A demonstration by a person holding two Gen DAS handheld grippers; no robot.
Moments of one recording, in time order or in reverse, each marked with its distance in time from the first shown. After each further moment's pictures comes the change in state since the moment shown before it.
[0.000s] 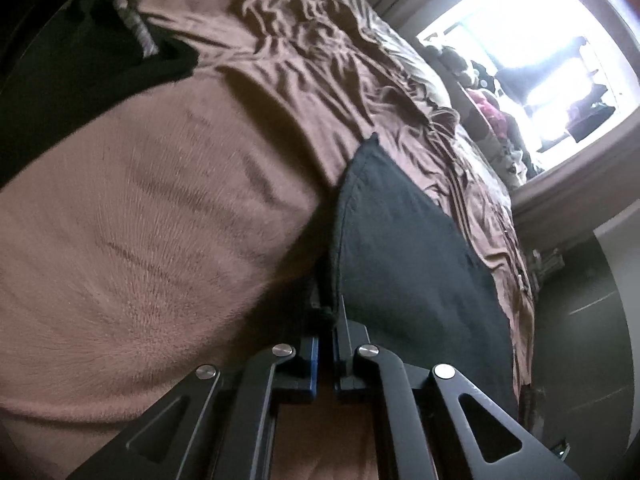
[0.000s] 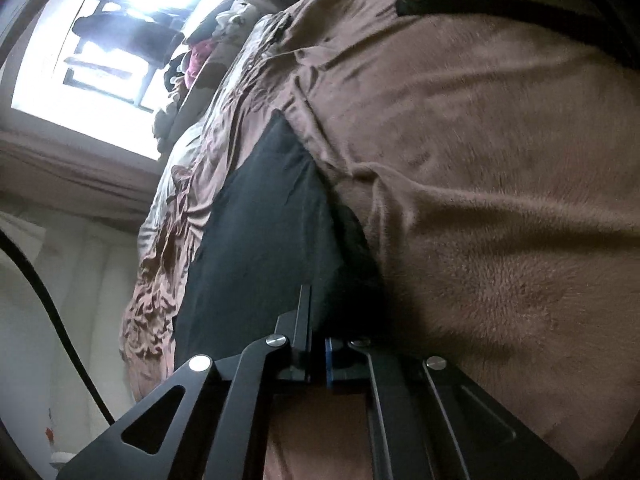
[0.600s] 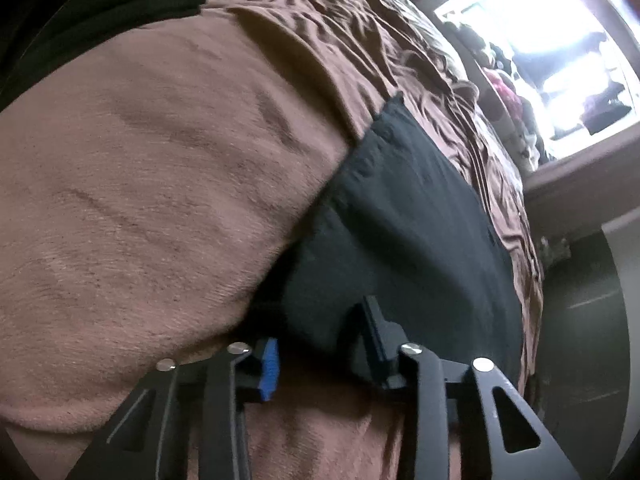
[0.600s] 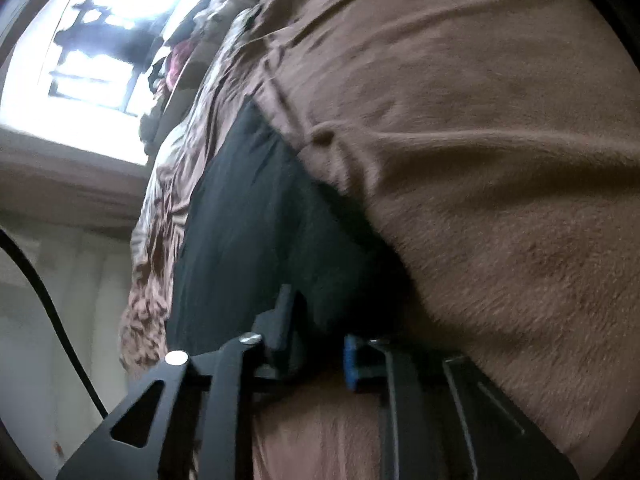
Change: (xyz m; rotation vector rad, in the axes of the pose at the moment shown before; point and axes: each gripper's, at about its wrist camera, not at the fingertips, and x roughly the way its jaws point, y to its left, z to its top) left arm 0.043 0.024 -0.014 -0.055 0.100 0.019; right arm 0.029 -0.030 -0.004 0.102 0.007 -0.008
